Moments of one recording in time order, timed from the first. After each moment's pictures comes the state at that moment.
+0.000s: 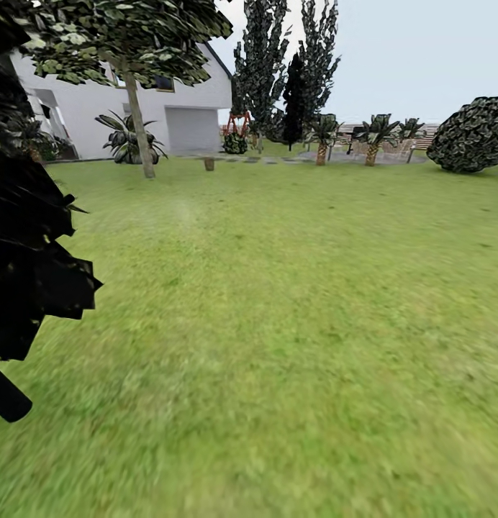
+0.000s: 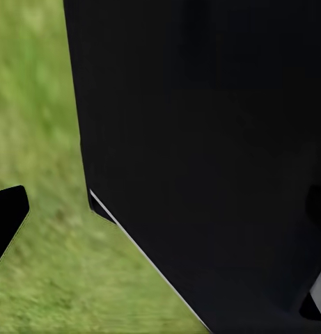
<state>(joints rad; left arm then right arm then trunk) 0.00 -0.01 0.01 -0.02 0.01 0.00 0.00 -0.06 -0.02 0.00 -0.02 0.00 -0.22 0.00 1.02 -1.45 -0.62</state>
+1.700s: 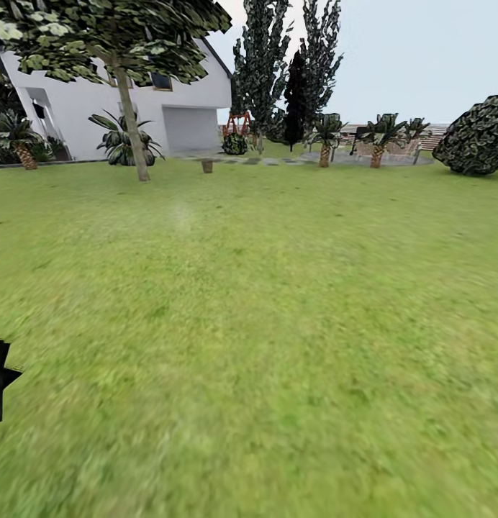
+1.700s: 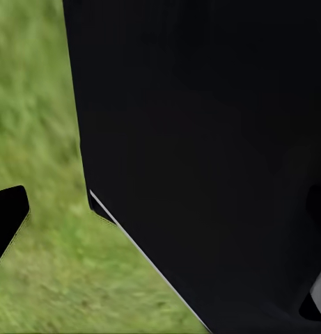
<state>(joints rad) 0.00 -0.01 0.01 -0.02 0.01 0.00 0.00 -0.06 -0.02 0.00 -0.02 -0.01 -0.21 0.00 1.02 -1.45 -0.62</state>
